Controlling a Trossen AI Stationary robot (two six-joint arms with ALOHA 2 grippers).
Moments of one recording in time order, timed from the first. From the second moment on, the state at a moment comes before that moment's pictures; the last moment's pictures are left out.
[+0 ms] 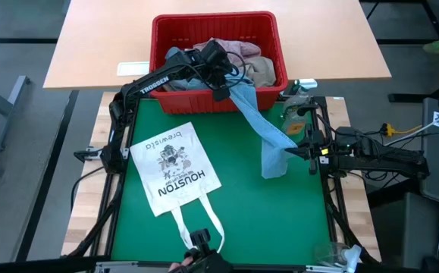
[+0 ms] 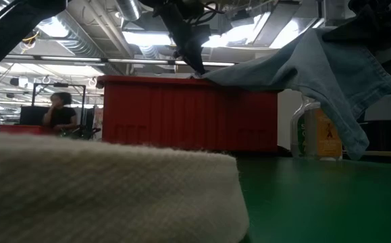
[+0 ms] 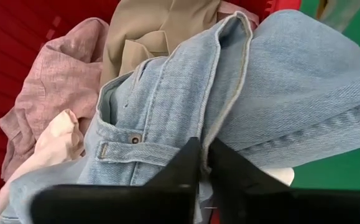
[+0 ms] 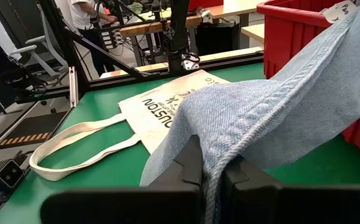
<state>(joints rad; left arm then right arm) 0.56 2.06 2.20 -0.99 -0.09 0.27 -0.11 0.28 0.40 -0.29 -0.12 0.12</state>
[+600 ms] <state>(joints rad) 0.51 1.92 2.20 -0.97 -0.09 0.24 -0.11 0.55 0.40 0.04 -0.07 0.07</state>
